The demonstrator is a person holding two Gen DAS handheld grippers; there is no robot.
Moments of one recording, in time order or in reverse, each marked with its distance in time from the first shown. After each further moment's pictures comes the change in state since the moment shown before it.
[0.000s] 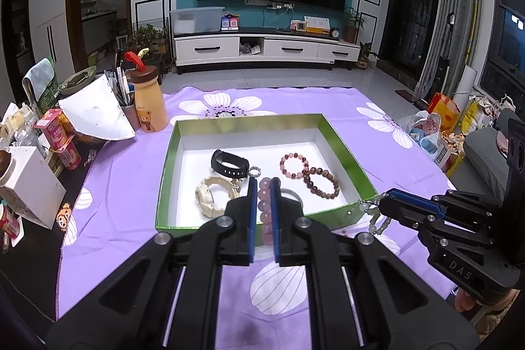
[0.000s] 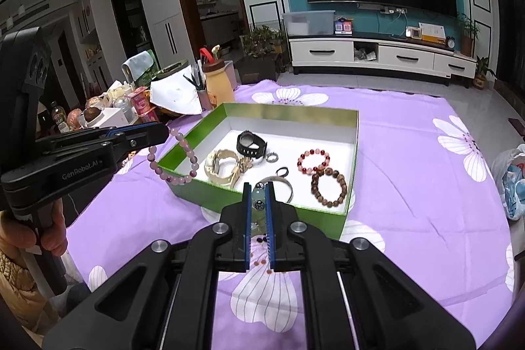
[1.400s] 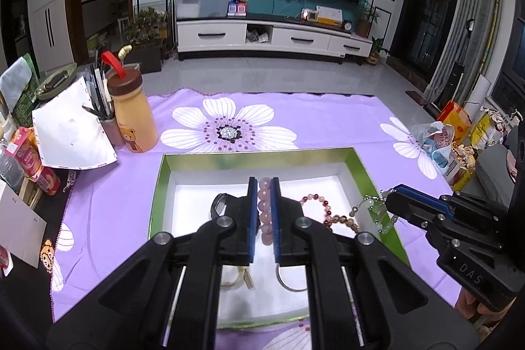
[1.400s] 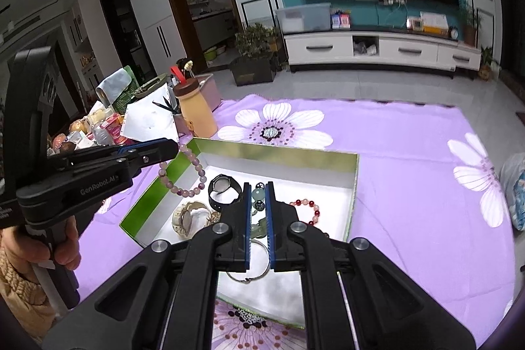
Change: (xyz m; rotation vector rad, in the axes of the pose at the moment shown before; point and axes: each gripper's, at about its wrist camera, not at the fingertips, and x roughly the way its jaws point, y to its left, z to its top) left arm 0.104 0.027 0.073 -0.057 0.090 0.002; right arm 0.080 -0.045 0.074 0.066 0.044 0.026
